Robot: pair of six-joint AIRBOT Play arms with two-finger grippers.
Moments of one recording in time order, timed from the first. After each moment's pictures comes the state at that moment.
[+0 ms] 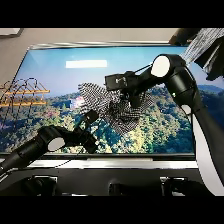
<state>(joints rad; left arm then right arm) -0.76 -1.02 0.78 1.34 -0.85 -1.44 0.42 -1.45 1.69 -1.20 1.37 0.15</state>
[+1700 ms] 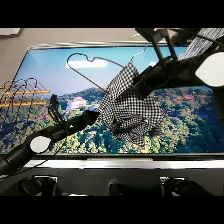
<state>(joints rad) -0.63 -0.88 0.63 0.88 -0.27 -1.91 0.42 -1.17 1.67 -1.35 1.31 1.21</state>
